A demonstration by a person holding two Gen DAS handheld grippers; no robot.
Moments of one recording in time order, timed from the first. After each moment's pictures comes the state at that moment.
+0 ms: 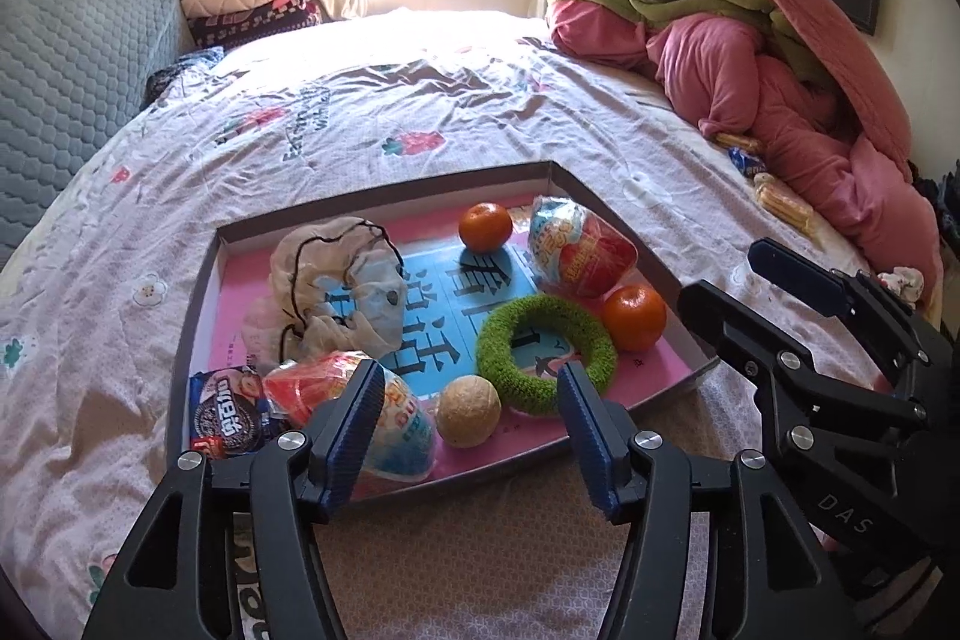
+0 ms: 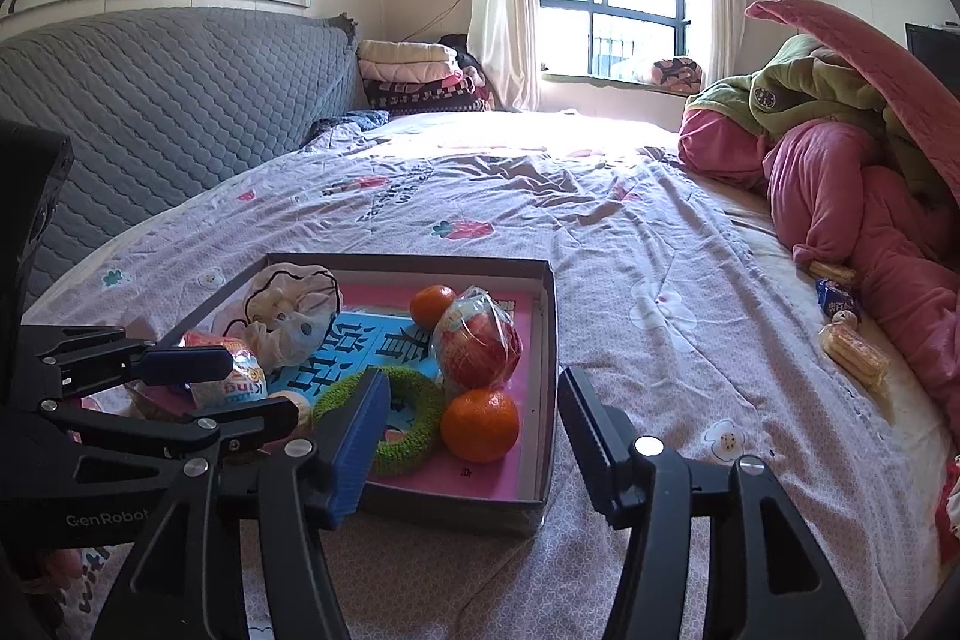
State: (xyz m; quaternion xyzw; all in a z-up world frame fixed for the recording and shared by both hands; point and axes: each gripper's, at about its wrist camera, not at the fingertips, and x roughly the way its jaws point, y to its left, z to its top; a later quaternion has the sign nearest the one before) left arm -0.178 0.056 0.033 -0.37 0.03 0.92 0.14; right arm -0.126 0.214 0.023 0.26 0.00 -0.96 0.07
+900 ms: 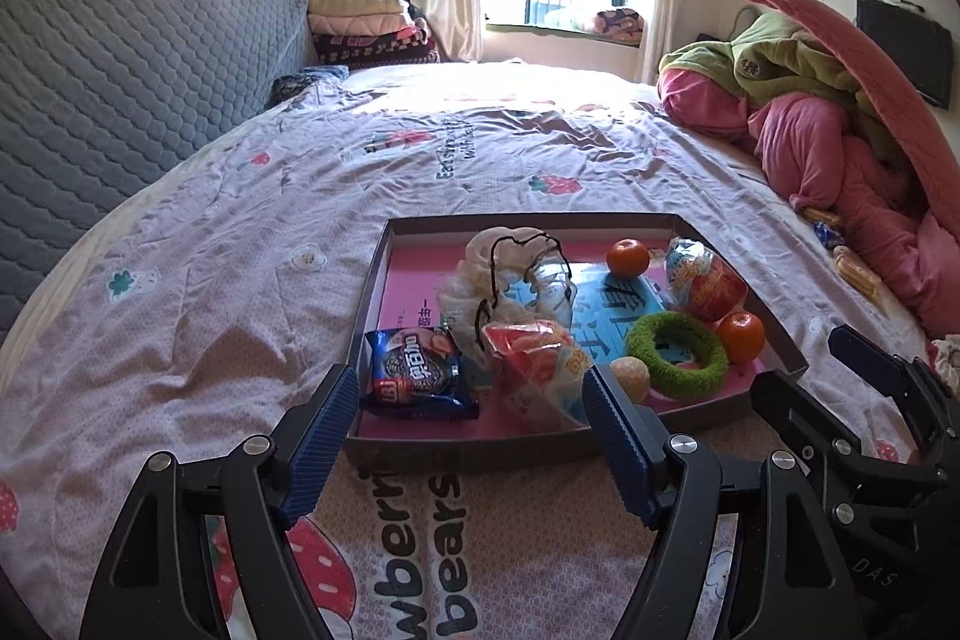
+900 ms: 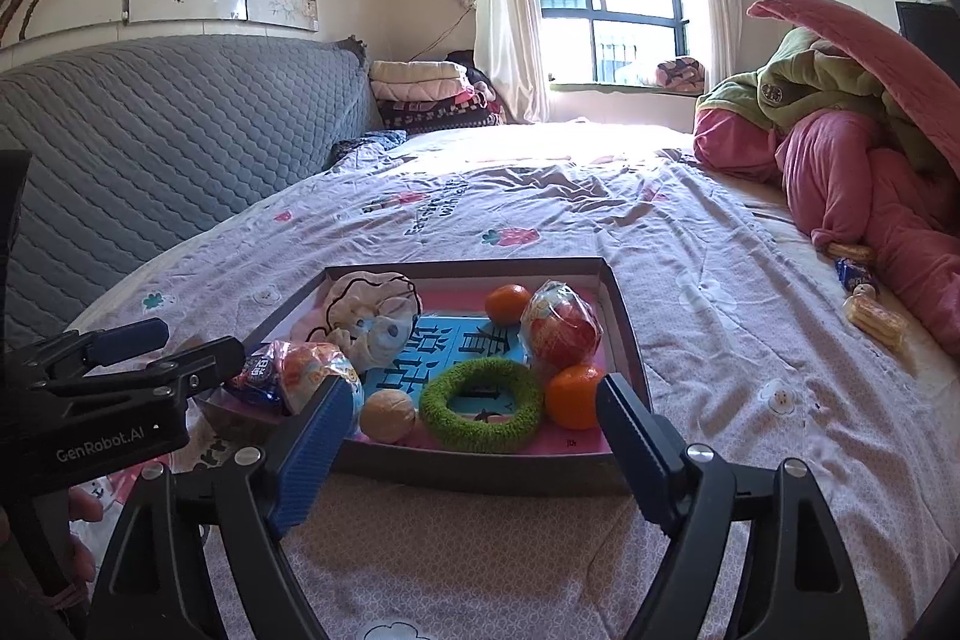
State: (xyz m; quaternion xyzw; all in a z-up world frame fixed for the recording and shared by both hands) left arm -0.129 -0.013 0.036 -0.33 -0.01 0.94 0.02; right arm -0.094 0.170 0.021 0.26 -0.01 -0.96 0.08
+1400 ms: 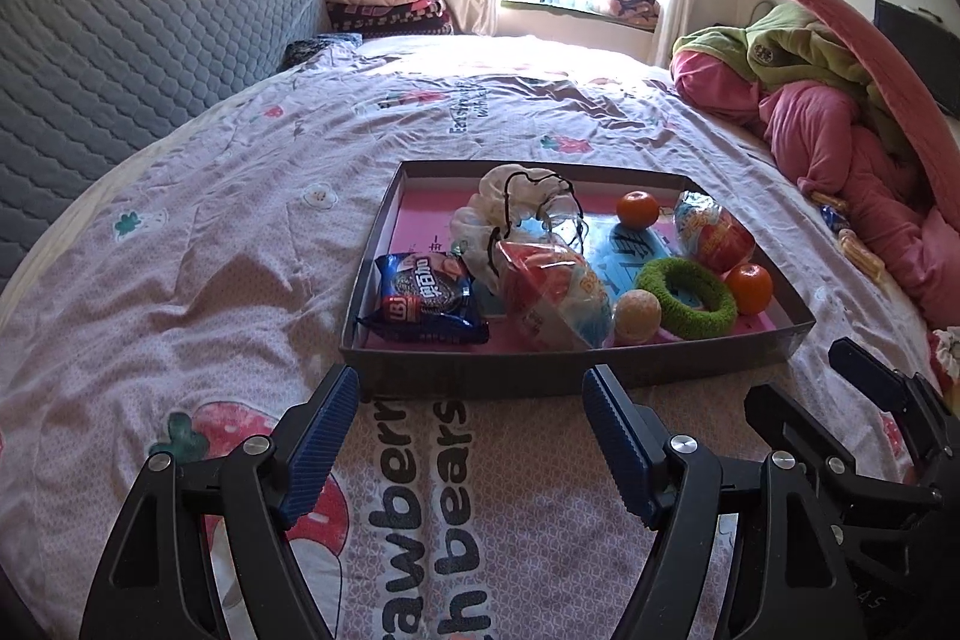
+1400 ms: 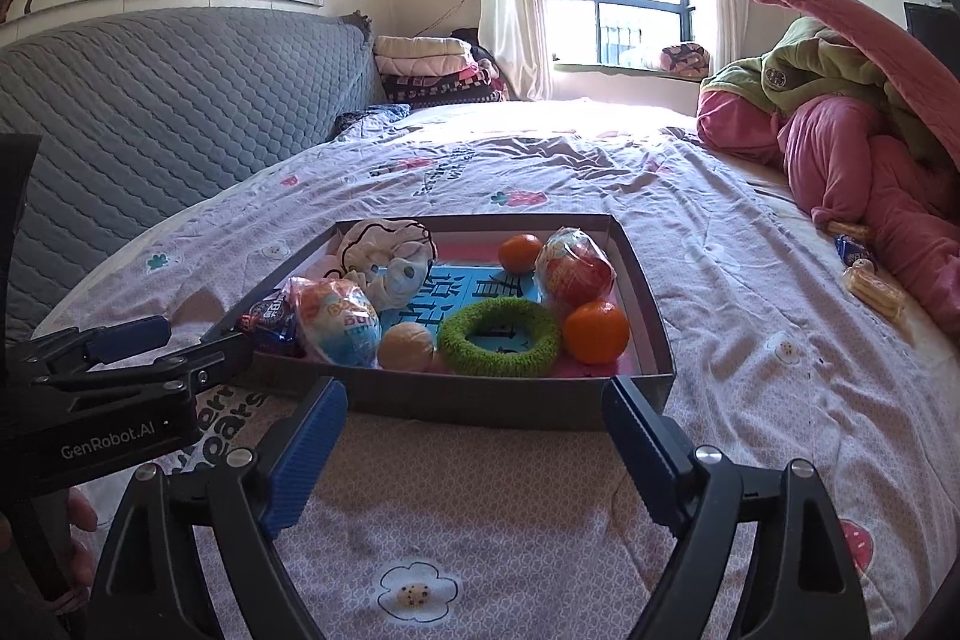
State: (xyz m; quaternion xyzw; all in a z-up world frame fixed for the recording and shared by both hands) left arm -0.109 -0.019 0.010 -0.35 -0.03 0.94 0.01; right arm -0.074 0.160 0.001 0.29 -0.01 -0.95 0.08
